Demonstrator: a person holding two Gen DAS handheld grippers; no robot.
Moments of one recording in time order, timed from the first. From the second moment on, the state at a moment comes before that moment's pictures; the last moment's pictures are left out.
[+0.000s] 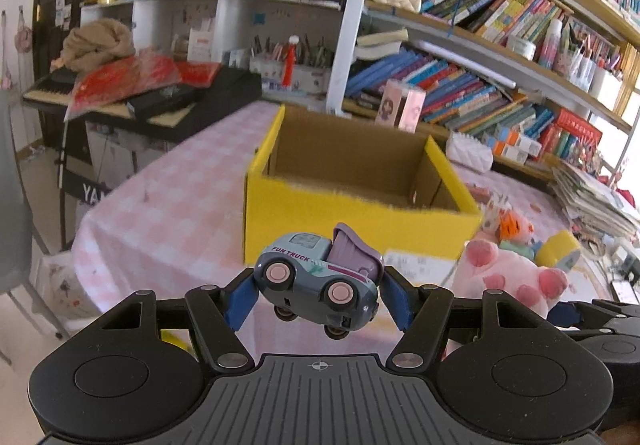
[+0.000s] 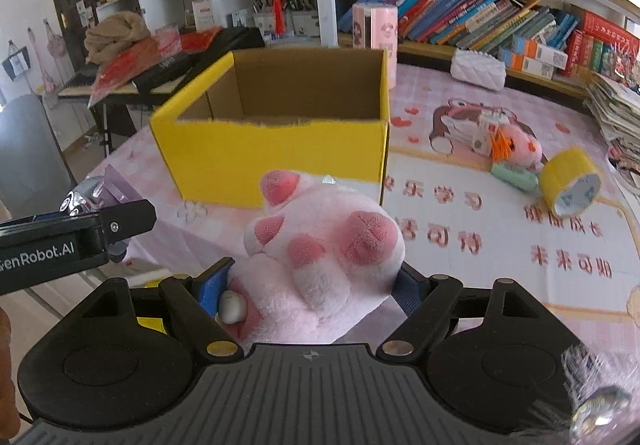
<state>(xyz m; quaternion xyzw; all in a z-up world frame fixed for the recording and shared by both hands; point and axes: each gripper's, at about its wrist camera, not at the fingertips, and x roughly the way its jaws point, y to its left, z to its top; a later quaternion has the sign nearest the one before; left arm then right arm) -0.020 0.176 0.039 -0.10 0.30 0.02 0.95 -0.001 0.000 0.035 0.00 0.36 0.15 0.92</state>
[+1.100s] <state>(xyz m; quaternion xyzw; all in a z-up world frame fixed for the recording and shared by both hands) 0.150 0.161 0.026 -0.06 0.32 0.08 0.94 0.190 0.044 0.008 -0.15 0.31 0.25 0.90</state>
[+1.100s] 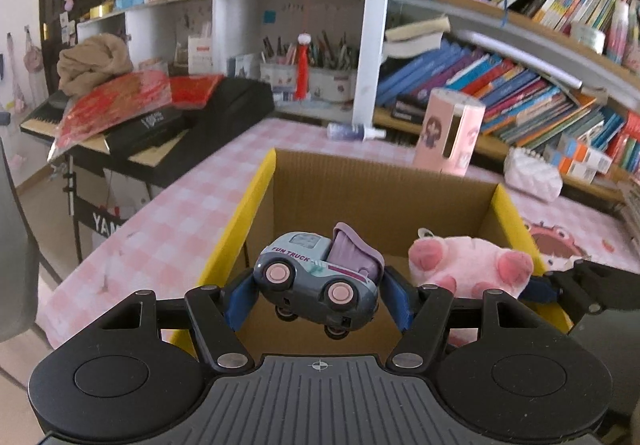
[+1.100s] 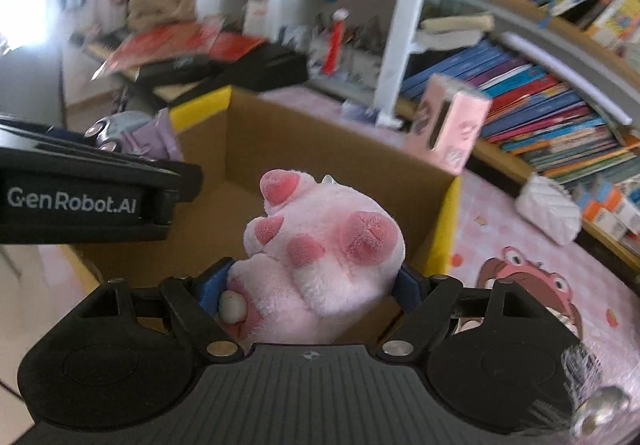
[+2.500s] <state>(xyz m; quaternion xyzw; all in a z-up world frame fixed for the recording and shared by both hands) 0.080 0.147 0.055 -0.07 0.23 0.12 0.96 0.152 -0.013 0.057 -0.11 0.25 0.26 0.93</state>
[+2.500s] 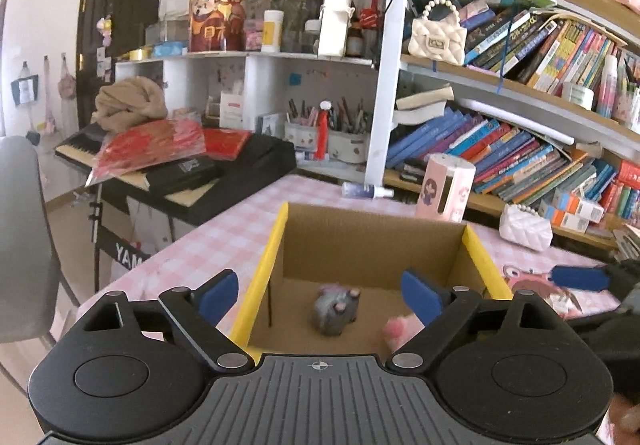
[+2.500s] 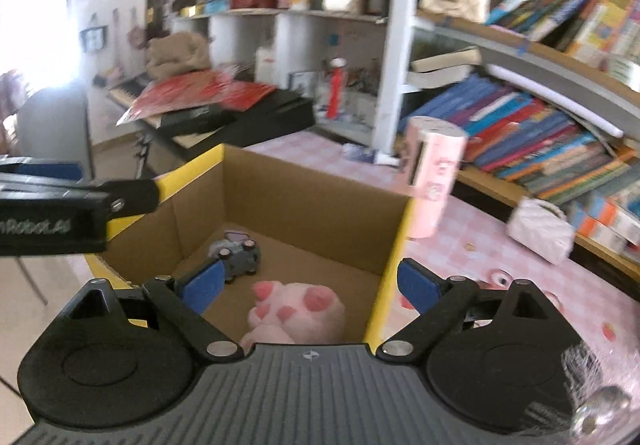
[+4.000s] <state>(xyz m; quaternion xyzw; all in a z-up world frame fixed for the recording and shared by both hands) -0.061 0.117 -0.002 -0.01 0.37 0.07 0.93 -0.039 -0.049 -0.003 -0.06 0.37 0.08 0.92</state>
